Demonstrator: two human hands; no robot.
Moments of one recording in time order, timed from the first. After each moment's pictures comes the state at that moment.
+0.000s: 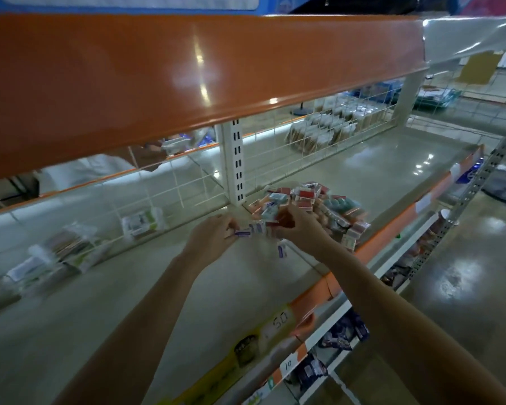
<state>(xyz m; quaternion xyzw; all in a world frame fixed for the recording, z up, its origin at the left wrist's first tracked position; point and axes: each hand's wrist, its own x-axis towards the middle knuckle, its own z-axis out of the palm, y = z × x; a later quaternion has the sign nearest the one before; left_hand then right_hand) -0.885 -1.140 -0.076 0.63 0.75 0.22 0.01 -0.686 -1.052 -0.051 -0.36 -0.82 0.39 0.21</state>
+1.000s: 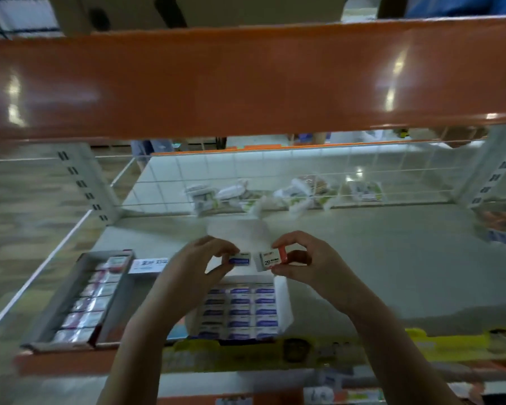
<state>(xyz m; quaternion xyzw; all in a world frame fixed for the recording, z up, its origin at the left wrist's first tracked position) -0.972 -1.616 -0.021 0.38 0.88 0.29 -0.02 -0.870 -1.416 -0.019 -0.07 -0.76 0.64 0.06</state>
